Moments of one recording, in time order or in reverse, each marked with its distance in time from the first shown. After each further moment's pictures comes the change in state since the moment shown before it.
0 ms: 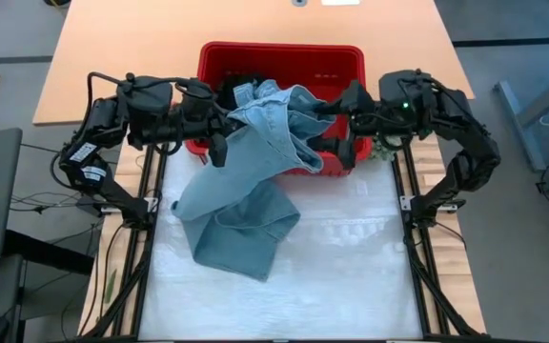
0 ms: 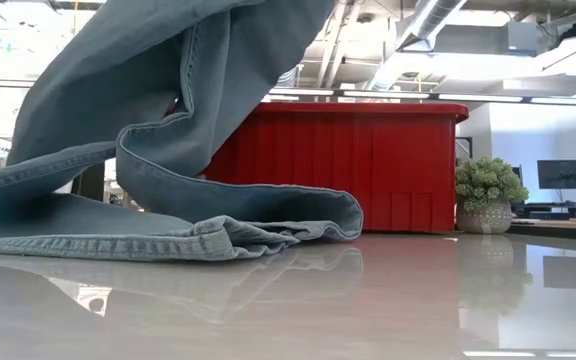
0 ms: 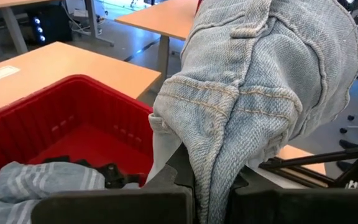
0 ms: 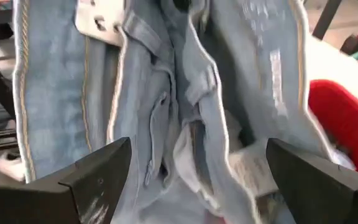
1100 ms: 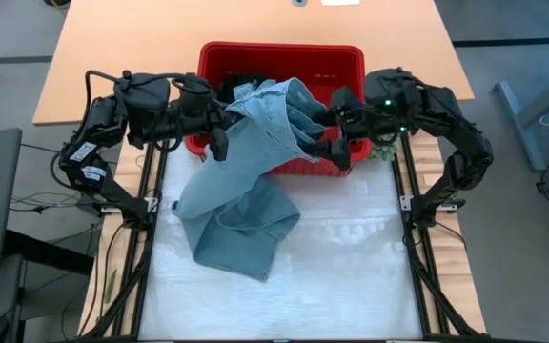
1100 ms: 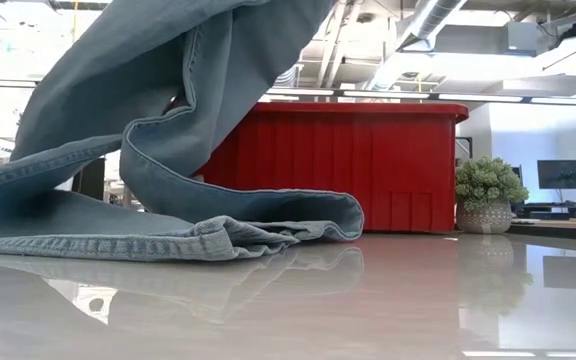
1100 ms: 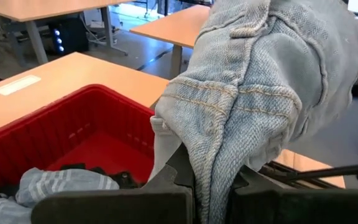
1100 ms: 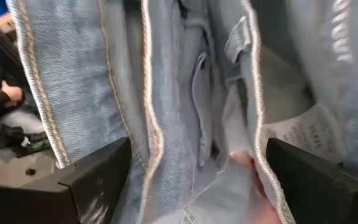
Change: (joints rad) left arm 0.017 -0.001 0.000 0.031 -0.054 0.026; right arm -0.033 0.036 0.000 -0.030 -0.169 0.160
